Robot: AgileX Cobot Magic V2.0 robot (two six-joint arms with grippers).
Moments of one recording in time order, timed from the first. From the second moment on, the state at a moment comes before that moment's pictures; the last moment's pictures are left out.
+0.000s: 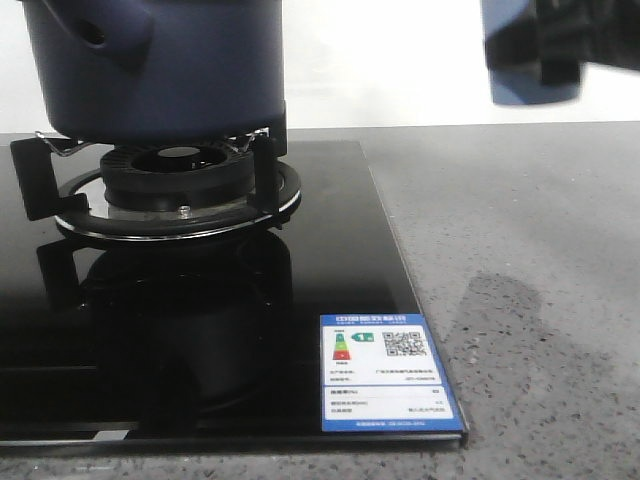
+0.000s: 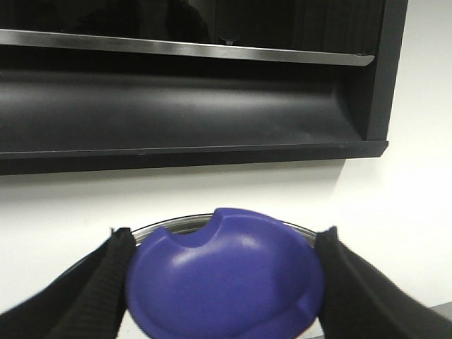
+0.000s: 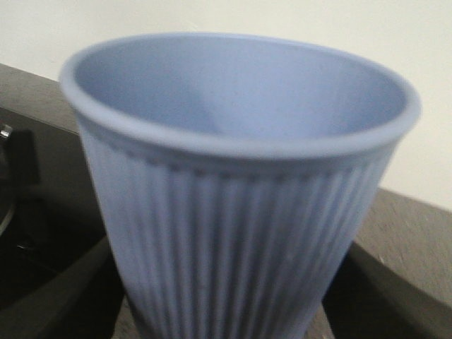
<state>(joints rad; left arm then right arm) -0.38 0.91 -0.92 -0.43 -0.12 0.41 0.30 1.24 -0.60 0.05 -0.42 -0.24</state>
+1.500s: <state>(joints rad) -0.38 0.91 -0.92 -0.41 -0.12 0.41 0.69 1.55 -1.33 -0.98 0.42 -0.24</state>
